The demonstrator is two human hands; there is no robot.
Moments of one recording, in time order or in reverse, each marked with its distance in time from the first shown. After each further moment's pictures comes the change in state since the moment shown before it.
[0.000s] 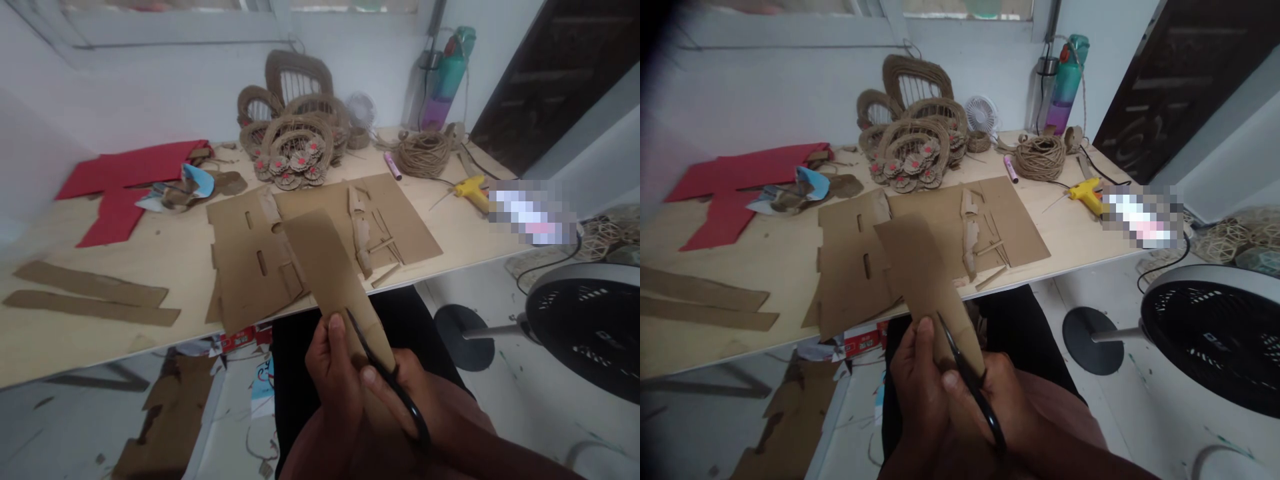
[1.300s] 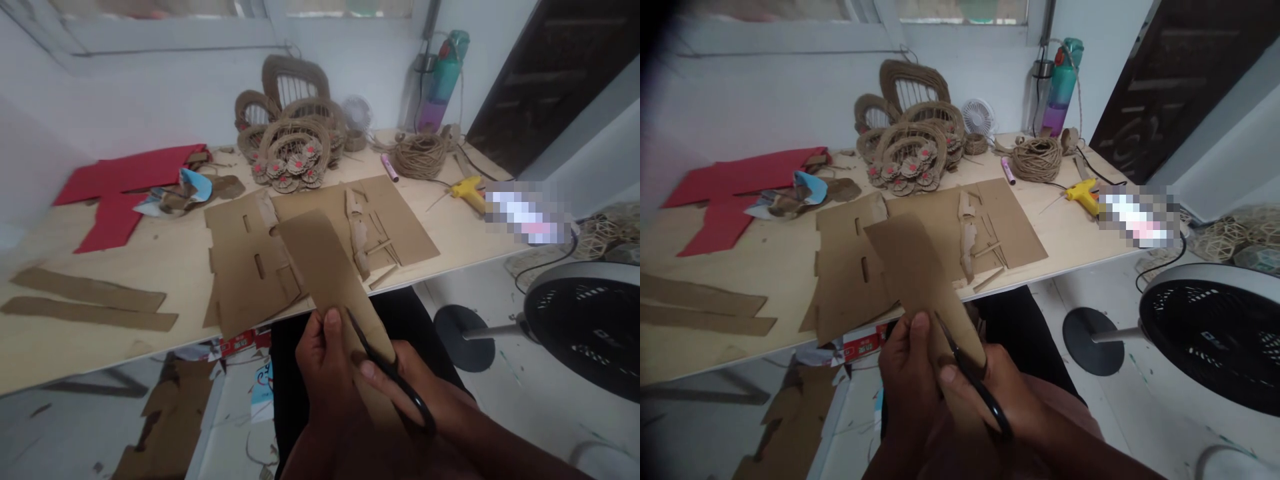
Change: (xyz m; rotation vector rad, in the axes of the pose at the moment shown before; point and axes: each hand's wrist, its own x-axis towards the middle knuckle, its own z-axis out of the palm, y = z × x) left_hand 0.005 0.022 0.004 0.107 -0.058 0.059; right_hand 0.023 -0.007 0.003 0.327 -0.119 -0.249
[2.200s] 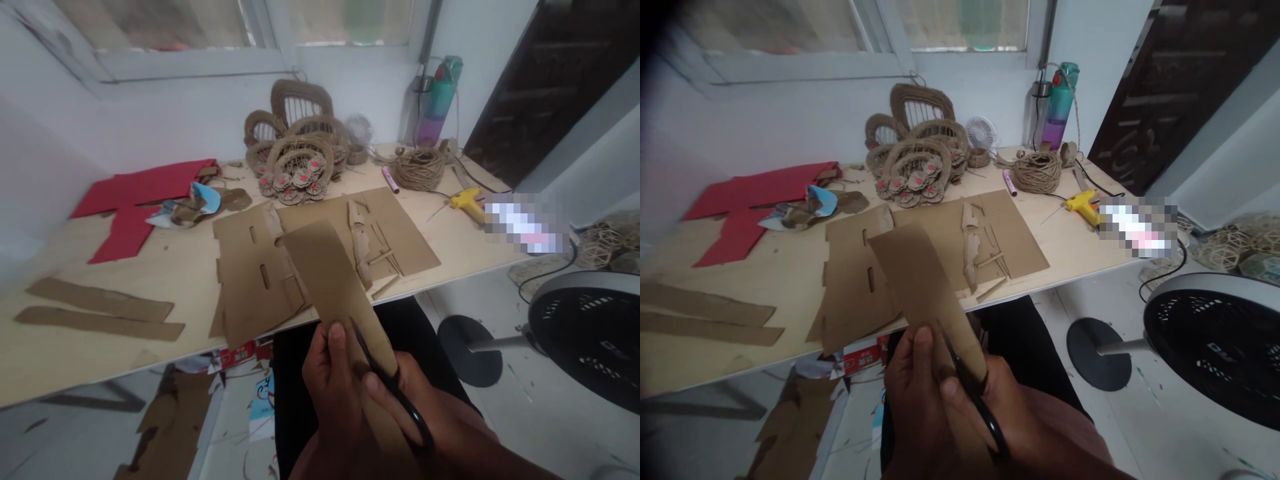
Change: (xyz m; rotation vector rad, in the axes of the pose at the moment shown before) left_hand -0.006 -0.012 -0.003 -0.122 -0.010 -0.043; right_hand 0.000 0.001 0.010 -0.001 0.081 0.037
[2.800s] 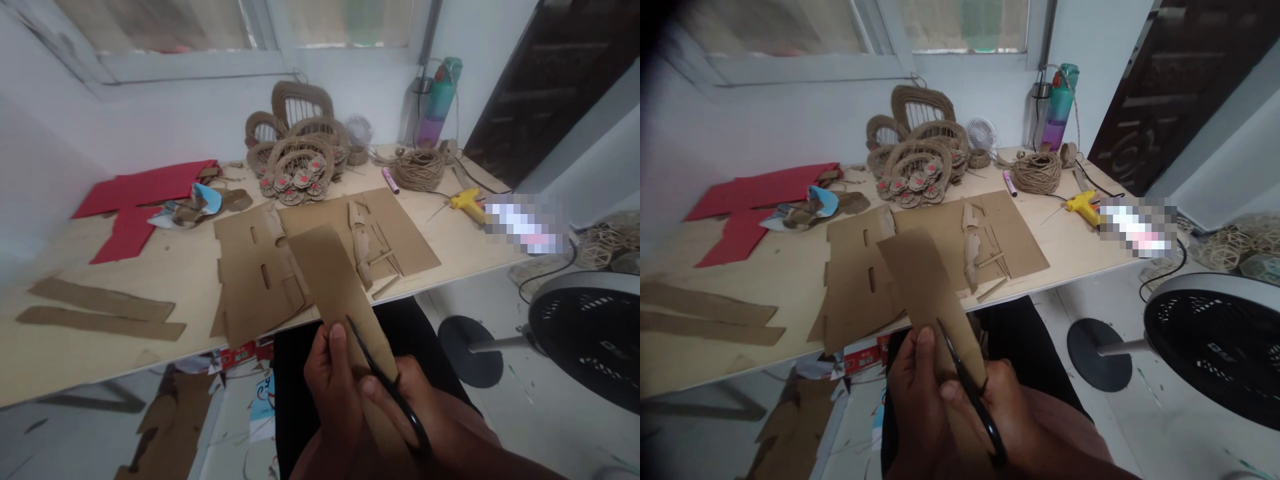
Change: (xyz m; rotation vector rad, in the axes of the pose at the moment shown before) left_hand 0.000 -0.007 -0.002 0.055 0.027 -0.036; right_hand -0.001 0.003 0.003 -0.062 0.008 -0.005
